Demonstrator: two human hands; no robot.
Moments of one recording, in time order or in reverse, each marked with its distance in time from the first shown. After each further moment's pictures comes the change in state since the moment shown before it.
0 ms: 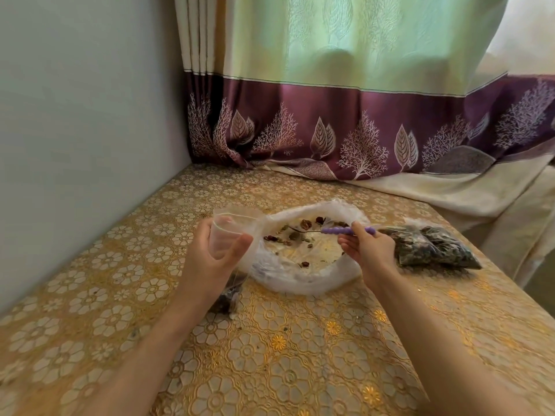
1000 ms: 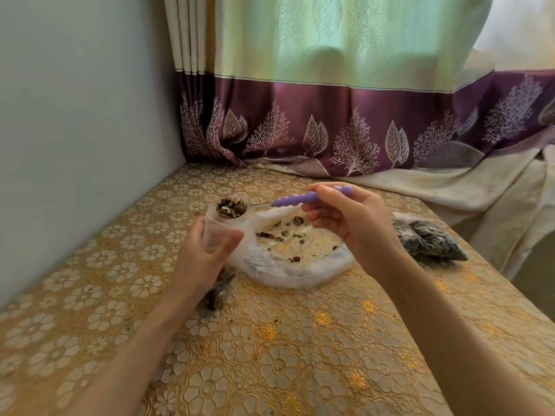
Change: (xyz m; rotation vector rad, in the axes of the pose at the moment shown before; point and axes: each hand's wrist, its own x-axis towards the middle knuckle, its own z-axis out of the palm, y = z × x) left_hand 0.000 0.004 0.002 0.016 -0.028 -0.013; right_hand -0.083 -0.071 0.012 0.003 -0.574 -0.291
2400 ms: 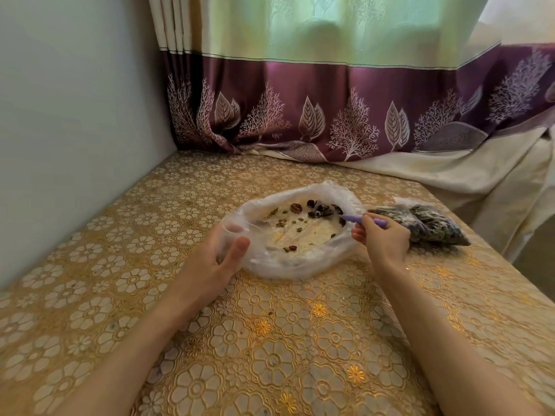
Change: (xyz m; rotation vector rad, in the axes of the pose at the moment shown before) left_hand -0.005 -0.011 0.011 0.323 -0.213 0.030; right_hand 0.022 0.098 -0.079 -0.239 0.718 0.158
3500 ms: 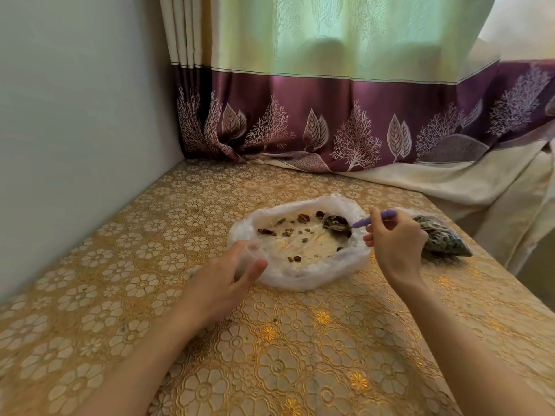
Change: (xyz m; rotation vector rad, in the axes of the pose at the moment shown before) left_hand -0.002 -0.019 0.003 0.434 -0.134 0.073; right_hand -0.009 -0.021 -0.010 -0.350 0.013 -0.484
